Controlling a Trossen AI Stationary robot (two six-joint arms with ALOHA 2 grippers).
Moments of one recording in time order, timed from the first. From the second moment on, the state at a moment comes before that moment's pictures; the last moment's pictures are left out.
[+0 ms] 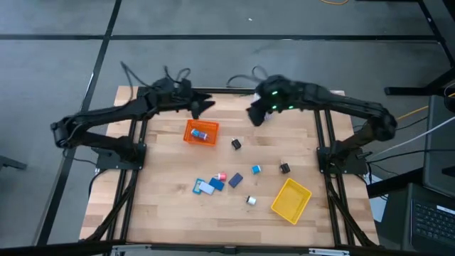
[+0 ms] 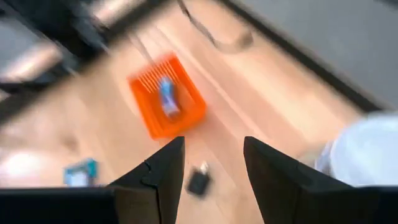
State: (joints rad) left arm 0.50 1.12 0.81 0.16 0.20 -0.49; right arm -0.25 1.48 1.44 -0.76 0.05 0.42
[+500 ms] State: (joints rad) left arm 0.63 0.80 0.81 -0.10 0.21 -0.41; right arm -0.16 1.87 1.44 -0.80 0.12 0.61
